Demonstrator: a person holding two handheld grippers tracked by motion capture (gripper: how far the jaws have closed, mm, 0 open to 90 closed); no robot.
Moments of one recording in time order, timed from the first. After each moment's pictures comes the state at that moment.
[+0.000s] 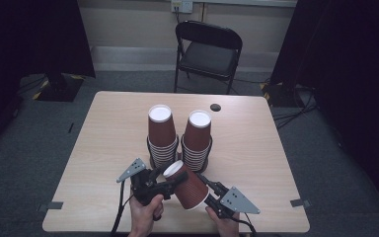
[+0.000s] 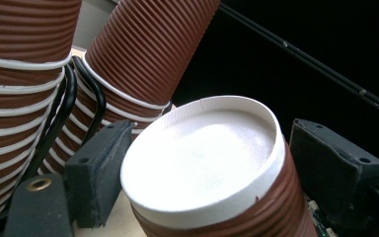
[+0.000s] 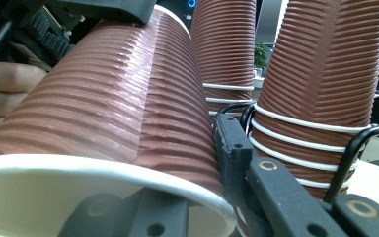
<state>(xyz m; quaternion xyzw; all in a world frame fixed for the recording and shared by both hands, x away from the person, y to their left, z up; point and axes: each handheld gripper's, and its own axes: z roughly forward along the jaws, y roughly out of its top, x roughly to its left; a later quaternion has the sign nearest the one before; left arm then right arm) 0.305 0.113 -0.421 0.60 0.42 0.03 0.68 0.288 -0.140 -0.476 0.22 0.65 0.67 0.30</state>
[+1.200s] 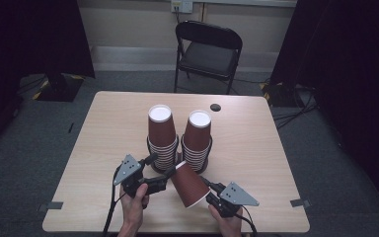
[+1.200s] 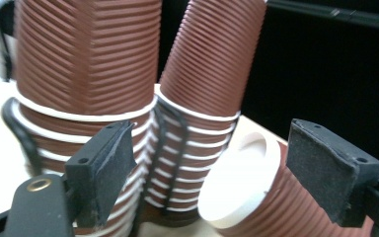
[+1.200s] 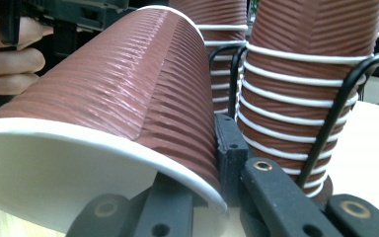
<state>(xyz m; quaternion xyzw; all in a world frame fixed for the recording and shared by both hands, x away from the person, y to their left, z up) 0.315 0.136 -0.426 0.65 0.38 0.20 0.63 0.294 -0.147 -0.481 0.28 0.70 0.61 0.25</state>
